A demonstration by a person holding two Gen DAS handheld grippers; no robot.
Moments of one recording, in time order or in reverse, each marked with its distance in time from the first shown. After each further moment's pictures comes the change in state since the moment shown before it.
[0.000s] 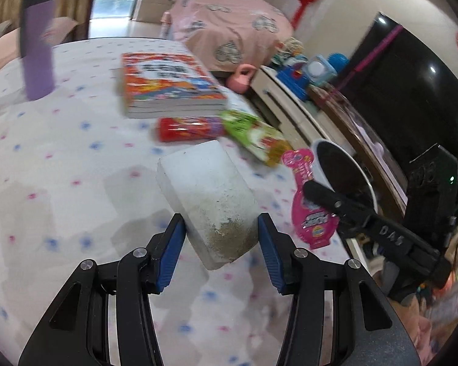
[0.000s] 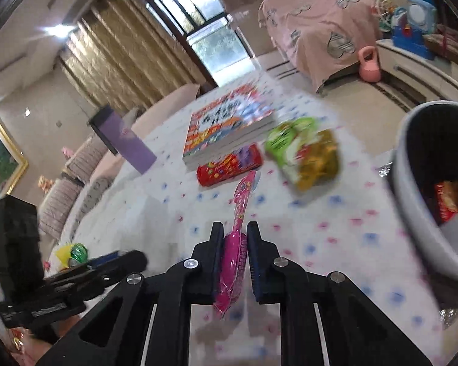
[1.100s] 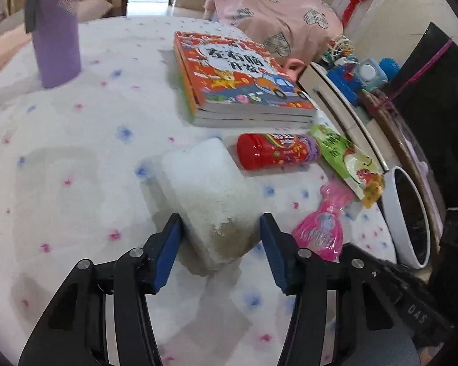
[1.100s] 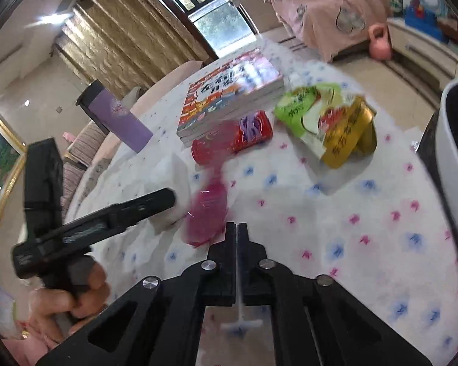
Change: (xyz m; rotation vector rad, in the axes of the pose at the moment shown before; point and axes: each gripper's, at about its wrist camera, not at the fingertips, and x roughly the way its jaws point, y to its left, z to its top) left arm 0.057 0.079 0.038 -0.102 0.032 0.179; right arm 0.058 -0.001 0.000 0.016 0.139 0.040
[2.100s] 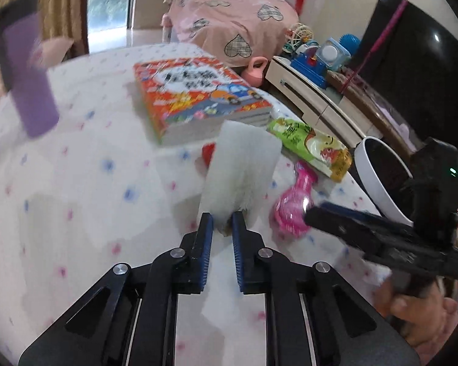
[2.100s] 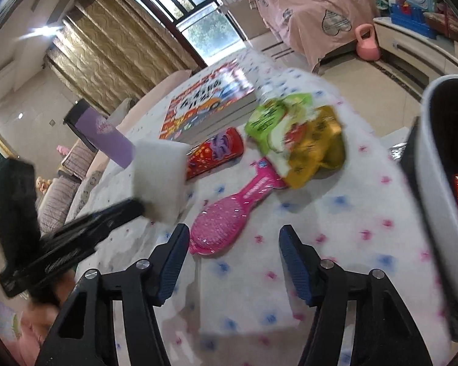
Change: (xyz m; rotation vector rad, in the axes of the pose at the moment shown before) left arm -0.025 -0.015 -0.004 0.187 -0.020 -0.074; right arm 0.003 -0.016 0.011 0.024 -0.024 -0.030
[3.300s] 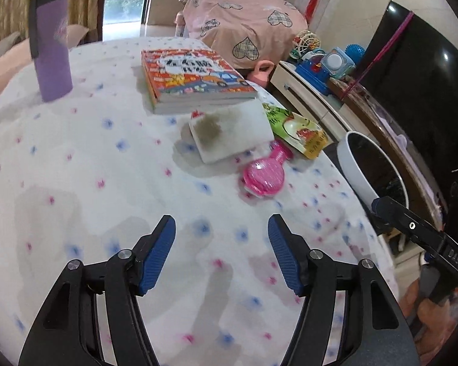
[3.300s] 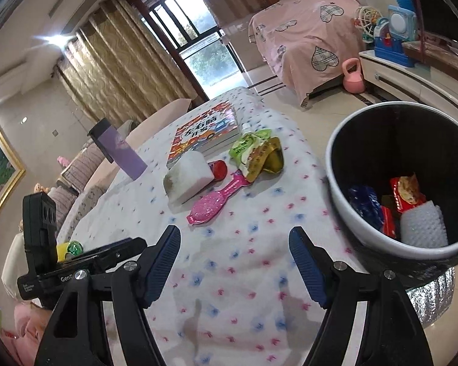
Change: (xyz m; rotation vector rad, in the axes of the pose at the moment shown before) left arm -0.021 -0.033 -0.034 -0.048 -0.026 0.032; right arm -0.101 -0.014 -0.036 -0.043 -0.164 -0.041
